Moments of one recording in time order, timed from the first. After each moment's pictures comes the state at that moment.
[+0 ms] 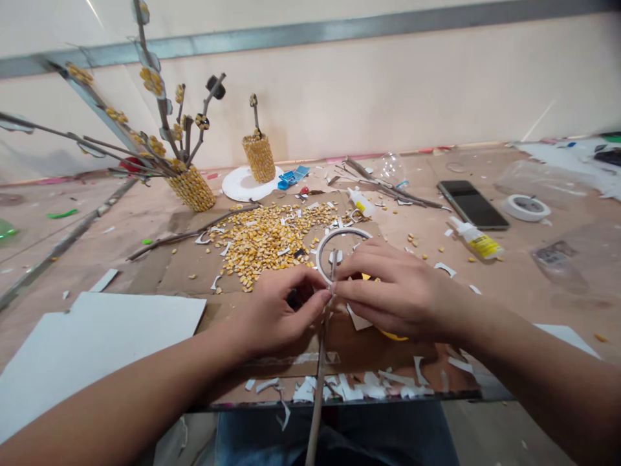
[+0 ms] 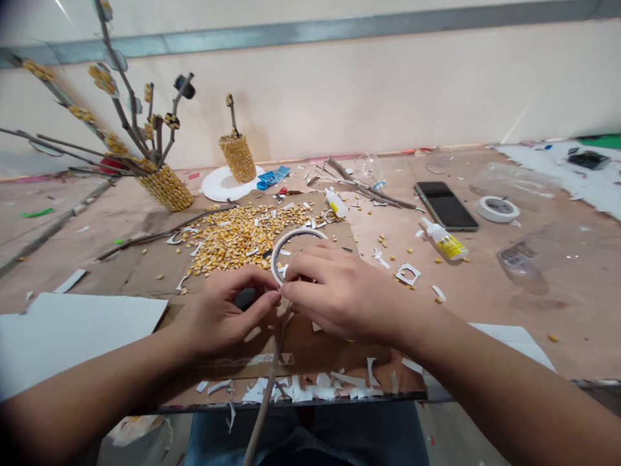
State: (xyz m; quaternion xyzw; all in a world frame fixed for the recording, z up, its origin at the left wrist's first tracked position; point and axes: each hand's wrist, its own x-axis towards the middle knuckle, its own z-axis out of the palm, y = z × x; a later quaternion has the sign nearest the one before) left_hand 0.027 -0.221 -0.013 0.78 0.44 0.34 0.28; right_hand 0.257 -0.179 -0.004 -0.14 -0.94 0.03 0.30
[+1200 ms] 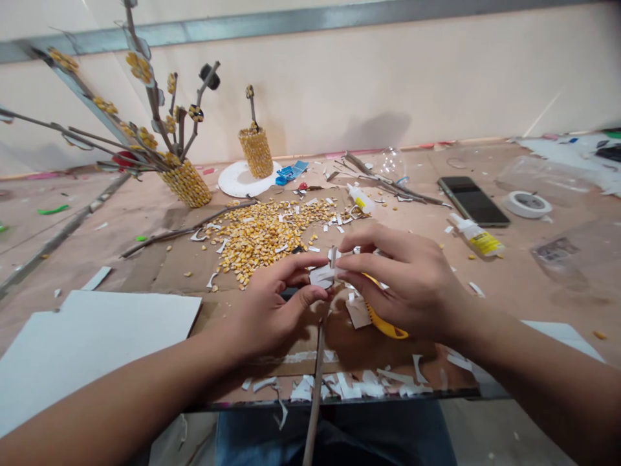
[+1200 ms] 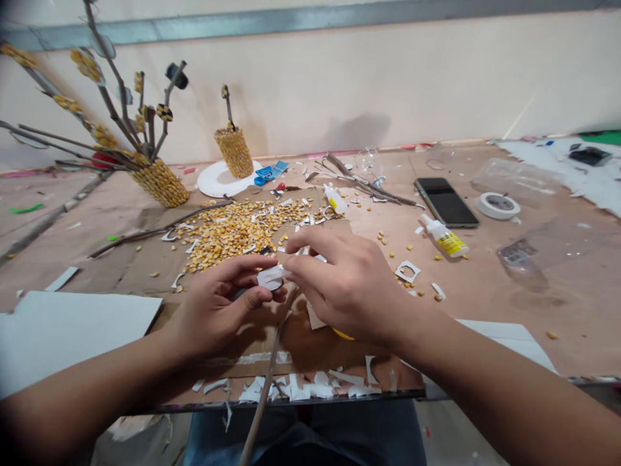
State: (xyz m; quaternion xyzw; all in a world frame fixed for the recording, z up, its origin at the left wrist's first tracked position) left_hand 0.025 -0.225 -0.027 0.64 0.43 0.43 0.47; right_hand 0.256 -0.181 -0.007 -0.24 -0.90 0.01 0.38
